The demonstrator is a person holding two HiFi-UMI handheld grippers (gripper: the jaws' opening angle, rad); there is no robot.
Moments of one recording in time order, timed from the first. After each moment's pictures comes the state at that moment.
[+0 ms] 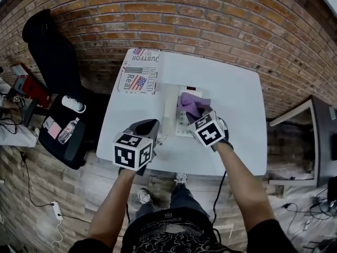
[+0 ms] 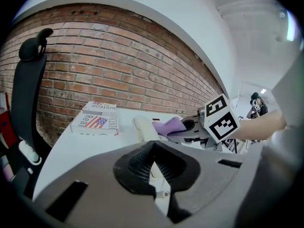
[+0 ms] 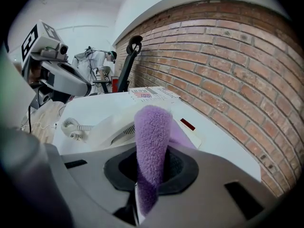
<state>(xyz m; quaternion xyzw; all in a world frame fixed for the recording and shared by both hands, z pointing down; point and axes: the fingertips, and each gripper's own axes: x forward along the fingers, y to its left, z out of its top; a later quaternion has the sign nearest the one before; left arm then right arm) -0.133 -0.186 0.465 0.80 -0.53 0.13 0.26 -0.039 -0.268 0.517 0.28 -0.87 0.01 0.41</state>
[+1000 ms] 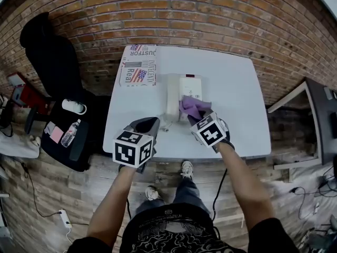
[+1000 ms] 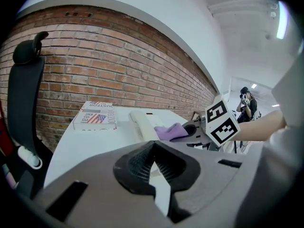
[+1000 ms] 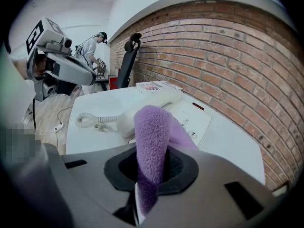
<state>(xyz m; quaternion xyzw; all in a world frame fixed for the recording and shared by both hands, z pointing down) -0.142 -0.136 0.467 0.83 -0.49 0.15 0.24 -0.032 -0.198 0.538 0.31 -0.85 0.04 0.42</state>
